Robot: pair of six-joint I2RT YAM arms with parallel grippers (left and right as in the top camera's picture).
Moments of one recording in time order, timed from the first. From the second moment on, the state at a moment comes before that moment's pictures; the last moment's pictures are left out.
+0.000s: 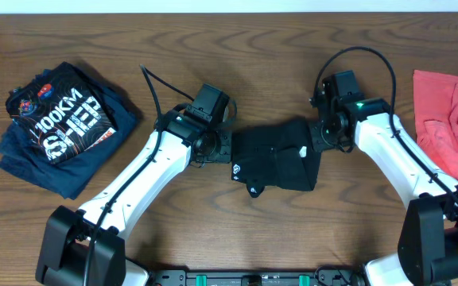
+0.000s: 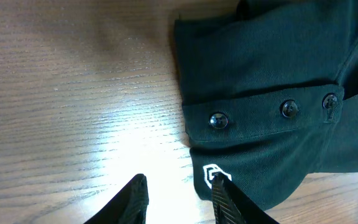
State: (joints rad) left arm -0.50 1.60 1.15 -0.83 0.17 -0.44; right arm 0.23 1.67 1.15 -0.84 -0.05 0.05
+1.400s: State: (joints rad) left arm -0.67 1.74 1.05 -0.60 0.18 -0.44; right arm 0.20 1.68 1.14 -0.75 0.04 0.09
